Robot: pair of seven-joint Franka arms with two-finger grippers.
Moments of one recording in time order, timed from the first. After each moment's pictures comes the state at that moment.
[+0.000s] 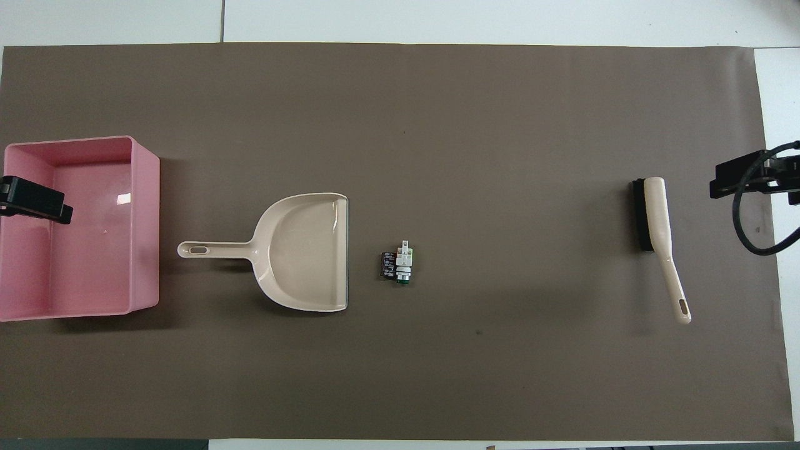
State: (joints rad) left arm -0.01 -0.02 -0.04 -1.51 0.00 1.42 0.09; right arm 0.08 -0.03 -0.11 -1.56 -0.02 1.49 0.09
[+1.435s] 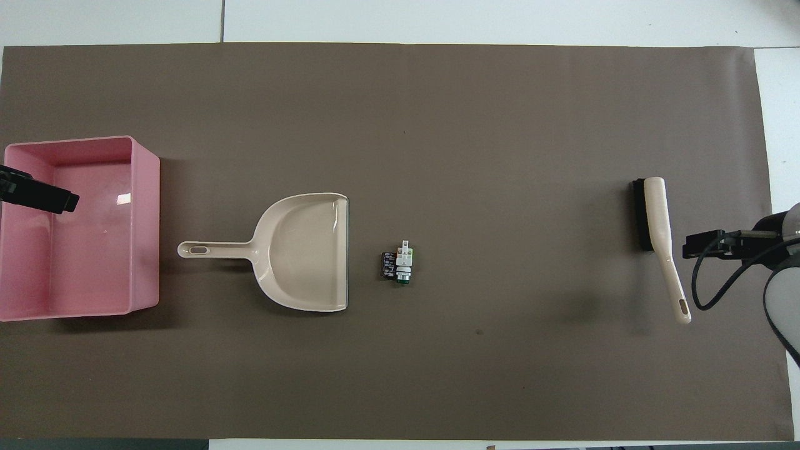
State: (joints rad) left arm -0.01 -0.02 -0.06 -1.56 0.00 1.53 0.48; right arm -0.04 -0.20 -0.12 -2.22 -0.02 1.93 -0.03
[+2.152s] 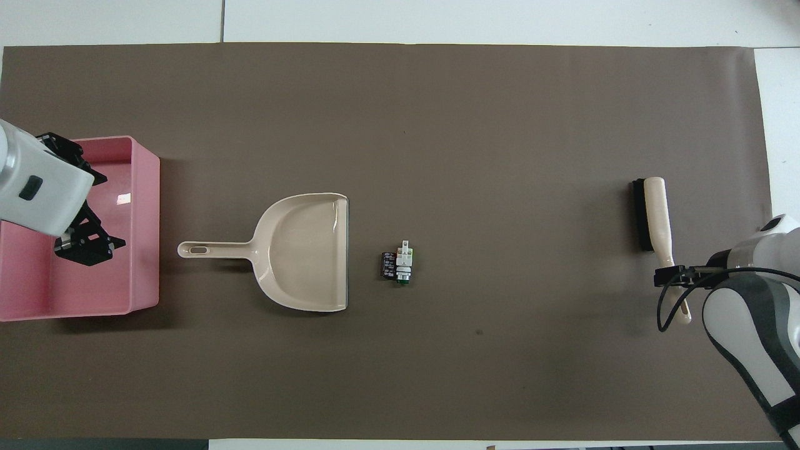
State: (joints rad) left arm -0.08 -0.06 -0.13 -1.76 0.09 1.63 1.15; right arm -0.11 -0.15 -0.12 -2.44 -0.02 2.17 -0.14
